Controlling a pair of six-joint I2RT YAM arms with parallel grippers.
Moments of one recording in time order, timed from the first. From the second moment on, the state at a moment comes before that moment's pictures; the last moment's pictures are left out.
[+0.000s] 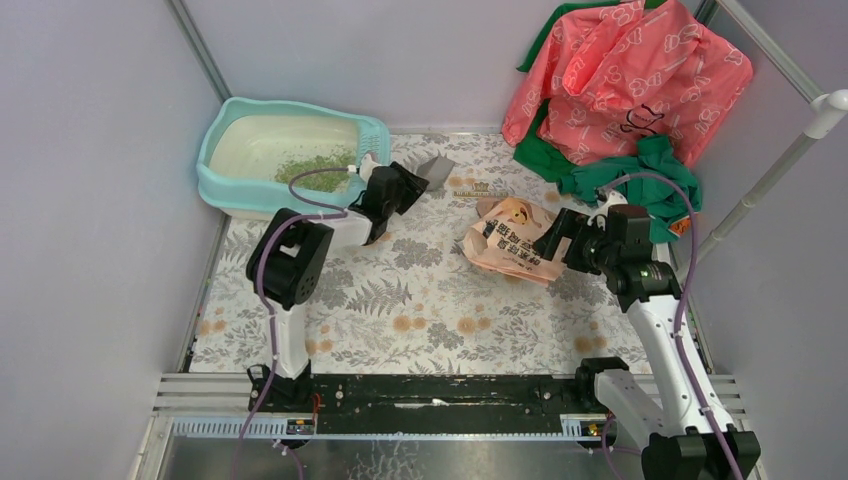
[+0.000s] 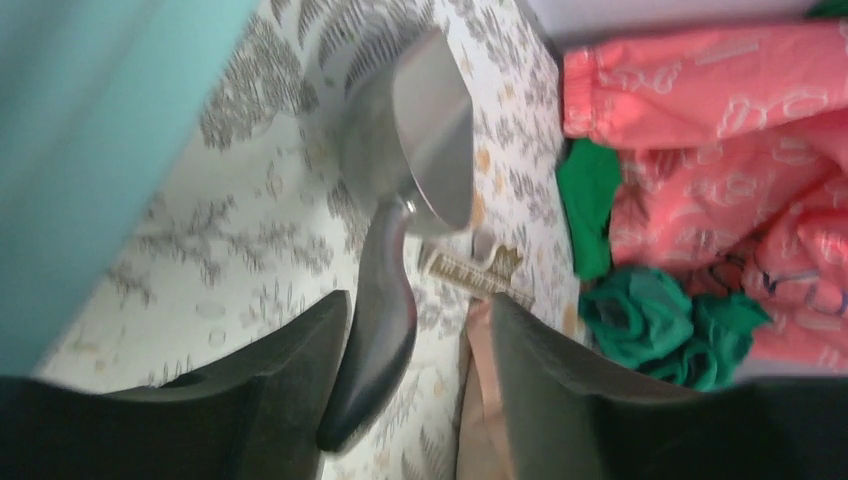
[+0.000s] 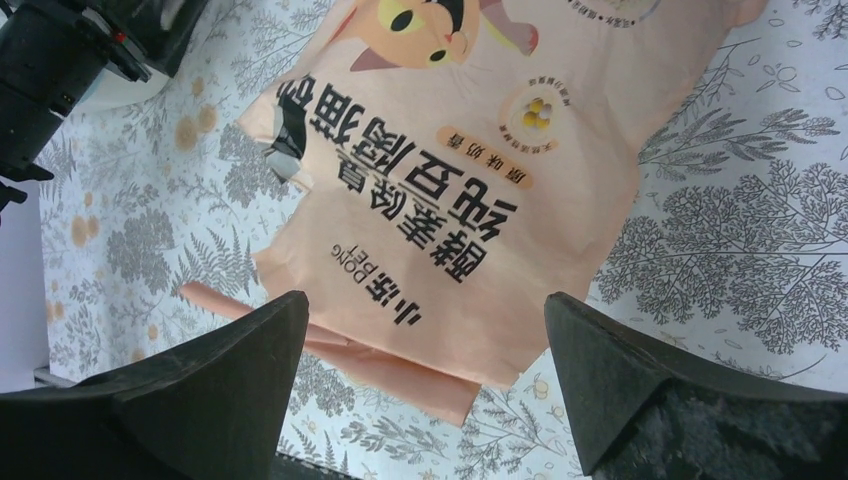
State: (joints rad) left arm -0.40 2.02 1.17 0.41 -0.13 -1.11; right arm 0.06 0.87 0.80 -0.61 -0.28 0.41
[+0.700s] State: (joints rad) left arm -0.67 1.21 0.83 0.16 0.04 -0.97; right arm 0.26 0.86 0.98 -0.83 -0.20 0.31
